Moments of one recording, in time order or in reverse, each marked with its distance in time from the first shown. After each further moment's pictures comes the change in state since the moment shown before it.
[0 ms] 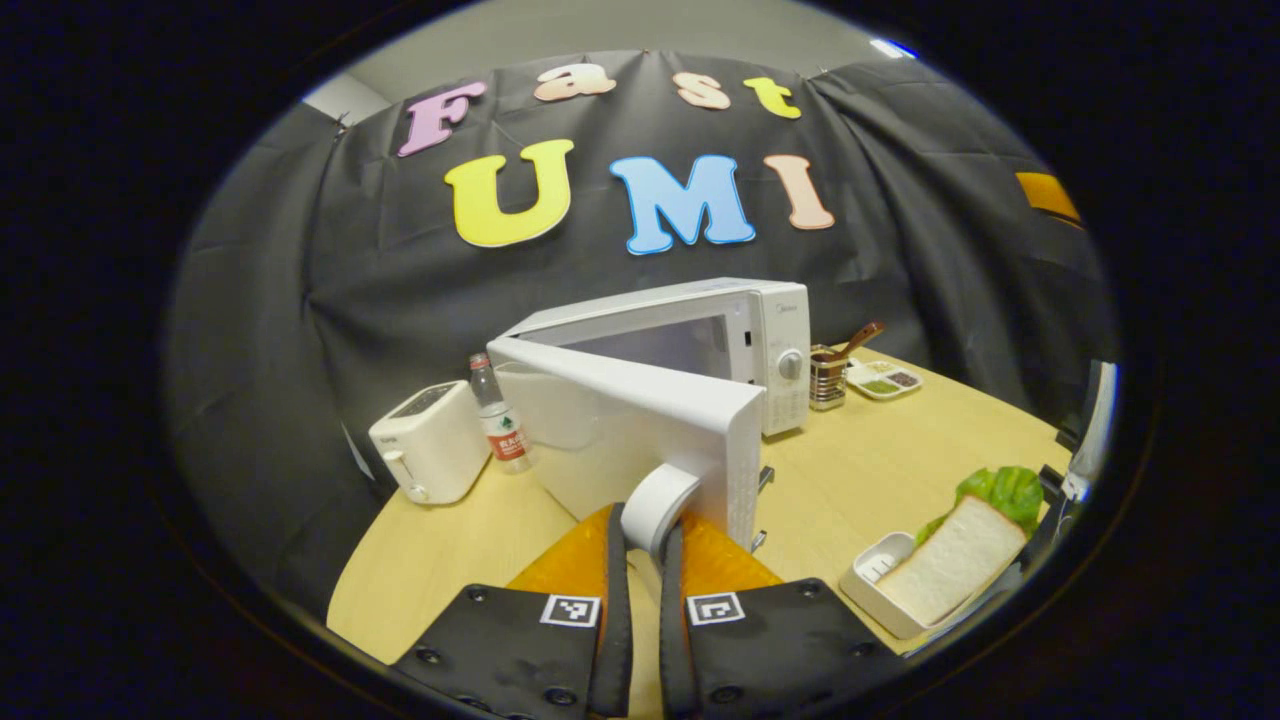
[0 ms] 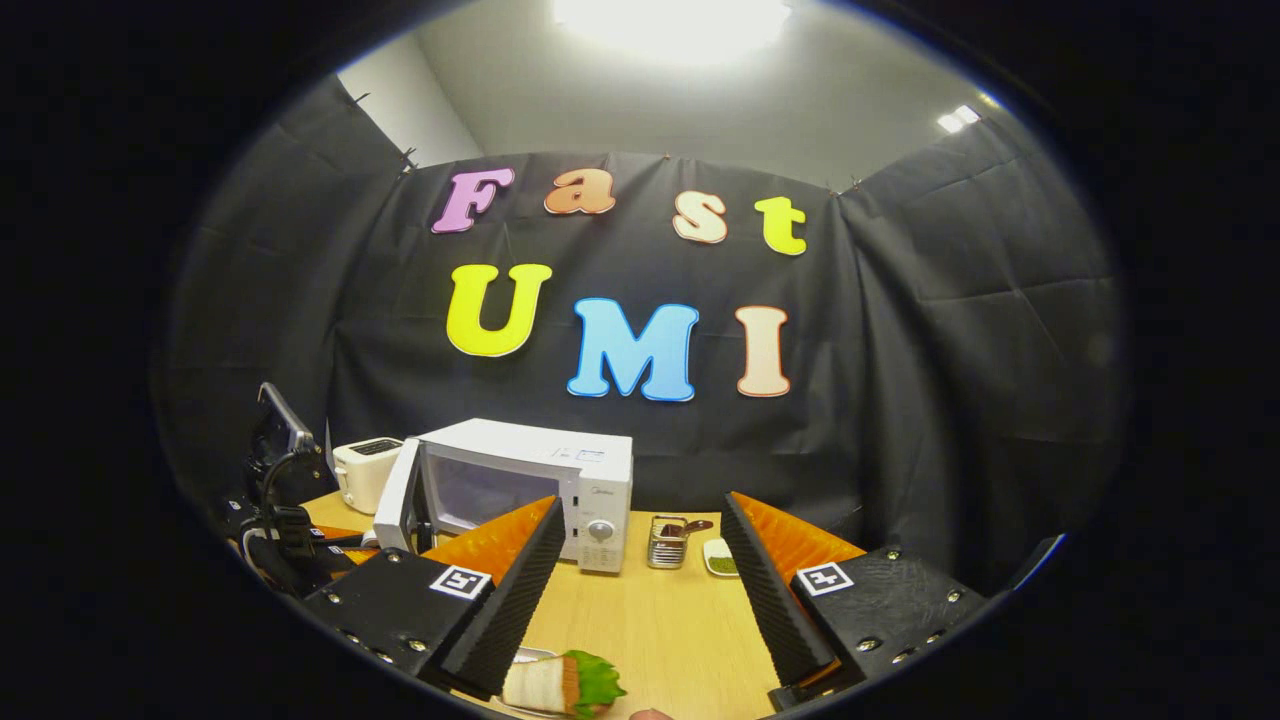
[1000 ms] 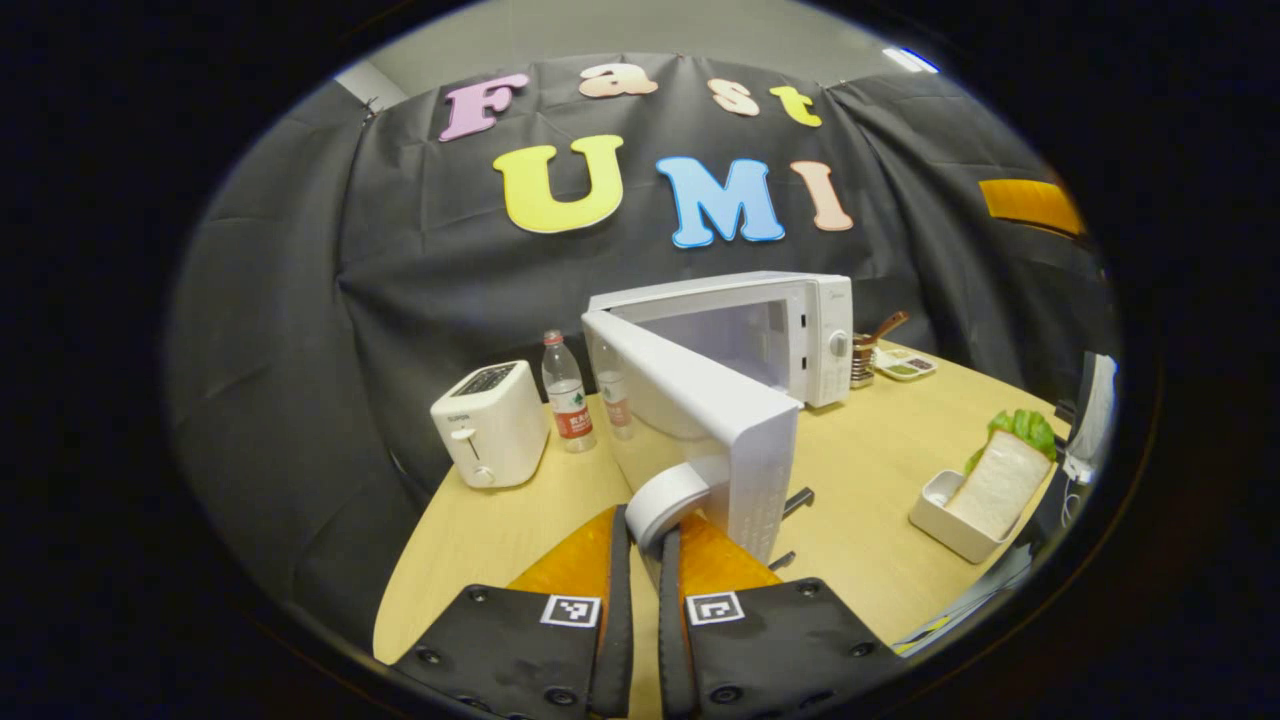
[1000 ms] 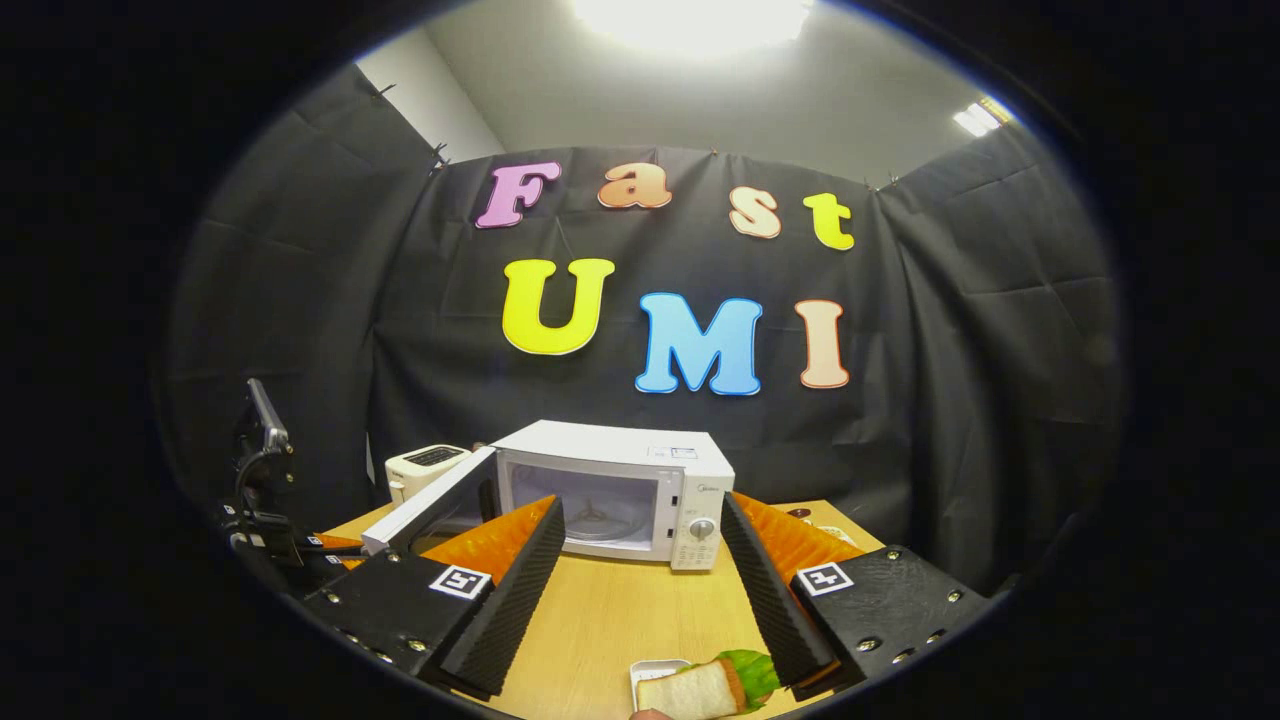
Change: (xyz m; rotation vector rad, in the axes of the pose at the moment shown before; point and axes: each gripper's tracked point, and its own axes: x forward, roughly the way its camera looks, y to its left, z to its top) left arm -0.044 0.120 -0.042 -0.024 -0.003 0.022; right arm 0.009 0.138 -0.003 0.041 0.019 0.076
